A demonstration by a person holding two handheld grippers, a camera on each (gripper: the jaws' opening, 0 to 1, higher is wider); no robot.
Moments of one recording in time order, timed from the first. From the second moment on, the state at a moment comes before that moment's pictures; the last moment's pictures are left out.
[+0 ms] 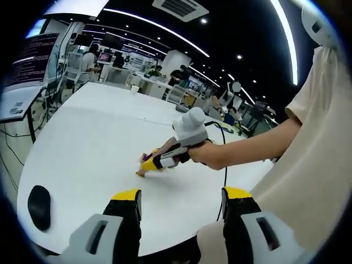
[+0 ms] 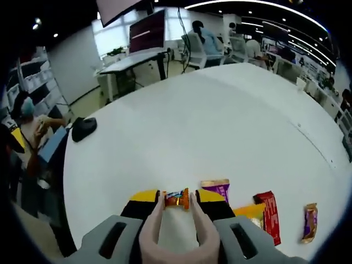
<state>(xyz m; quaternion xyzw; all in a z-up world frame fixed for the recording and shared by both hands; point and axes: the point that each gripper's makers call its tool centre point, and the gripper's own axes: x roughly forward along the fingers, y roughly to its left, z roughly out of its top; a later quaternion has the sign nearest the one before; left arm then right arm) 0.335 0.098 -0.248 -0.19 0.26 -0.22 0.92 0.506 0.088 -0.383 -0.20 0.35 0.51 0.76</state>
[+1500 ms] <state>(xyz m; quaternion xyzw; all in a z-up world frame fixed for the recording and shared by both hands) 0.346 0.023 -0.220 -0.15 0.24 -0.26 0.92 0.560 -0.011 -0.261 -0.10 0.26 0.47 0.84</state>
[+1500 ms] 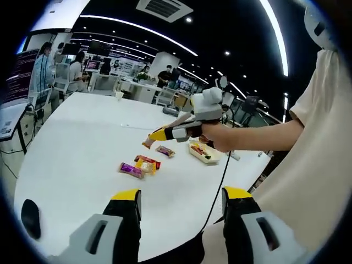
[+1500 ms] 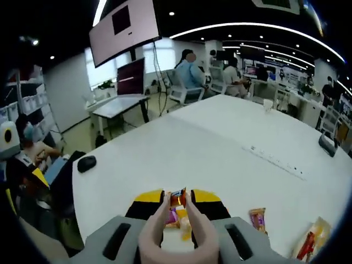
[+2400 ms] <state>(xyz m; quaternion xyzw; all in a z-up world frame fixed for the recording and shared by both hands) 0.368 -0.046 -0.203 -0.11 0.23 -0.32 0.91 0.599 -0.121 -0.199 -0.04 0.22 0.39 0.89</state>
